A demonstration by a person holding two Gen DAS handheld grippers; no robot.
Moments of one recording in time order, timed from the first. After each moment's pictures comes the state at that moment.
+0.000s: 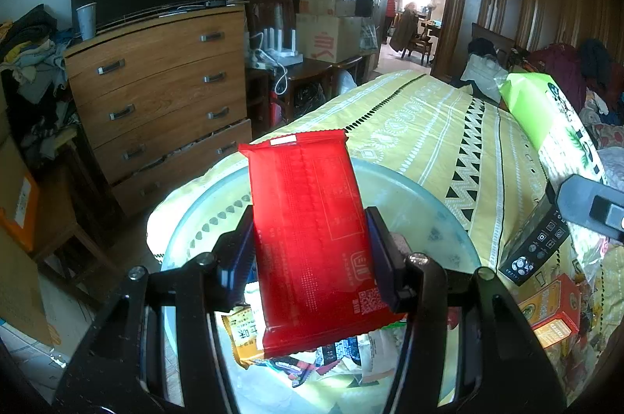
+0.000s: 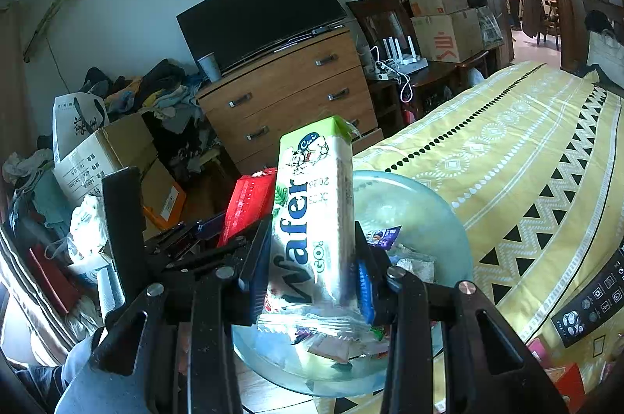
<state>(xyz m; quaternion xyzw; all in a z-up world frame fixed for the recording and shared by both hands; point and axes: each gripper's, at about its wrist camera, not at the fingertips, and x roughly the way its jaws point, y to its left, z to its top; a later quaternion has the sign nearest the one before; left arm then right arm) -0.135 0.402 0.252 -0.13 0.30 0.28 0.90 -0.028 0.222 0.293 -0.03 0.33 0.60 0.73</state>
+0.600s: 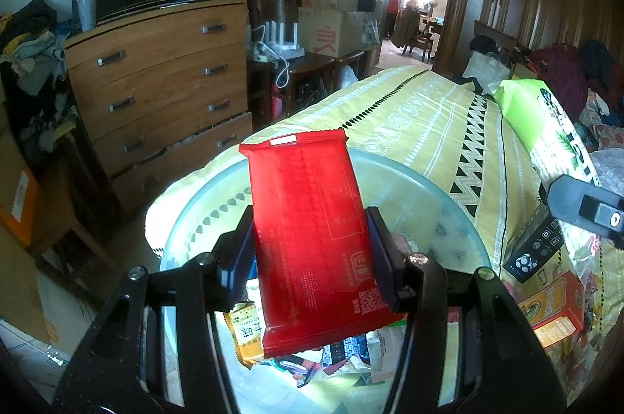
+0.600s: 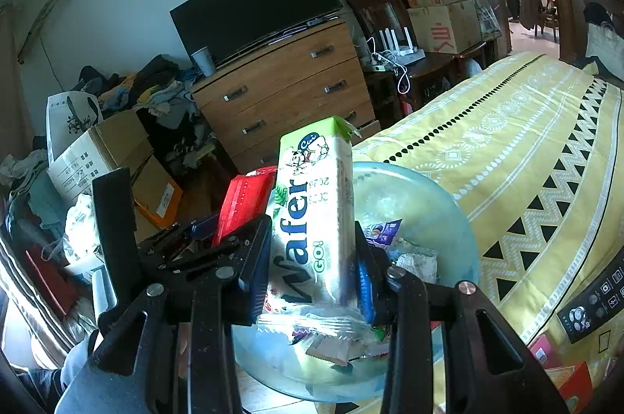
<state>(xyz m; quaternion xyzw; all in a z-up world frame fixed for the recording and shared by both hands) -0.136 0.414 0.243 -0.14 0.30 0.28 0.90 -0.029 0.238 0.280 -0.04 0.35 0.59 0.73</state>
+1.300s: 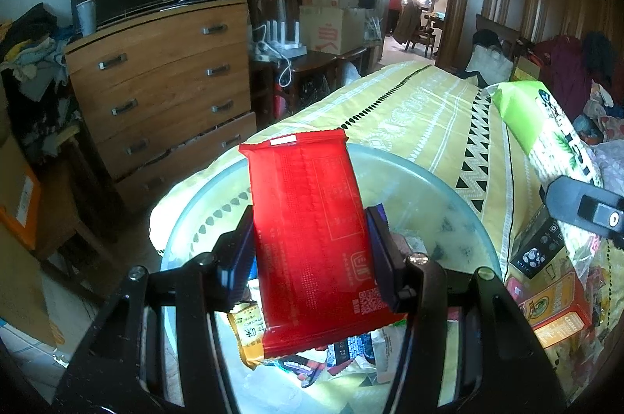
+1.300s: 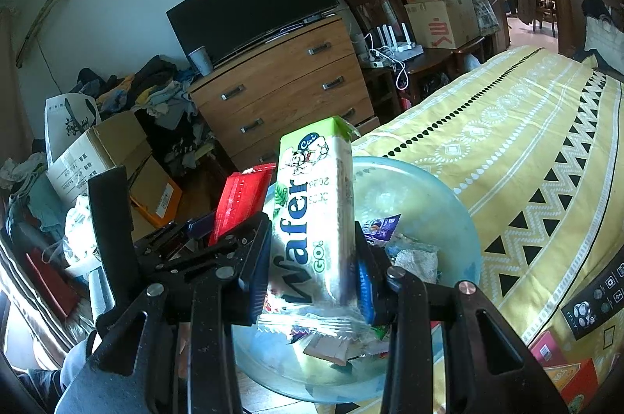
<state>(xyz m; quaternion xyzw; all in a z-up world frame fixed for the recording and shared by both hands) -0.134 0.413 0.235 -0.13 0.31 0.29 0.90 -0.027 0.244 0.271 -0.03 0.36 0.58 0.73</state>
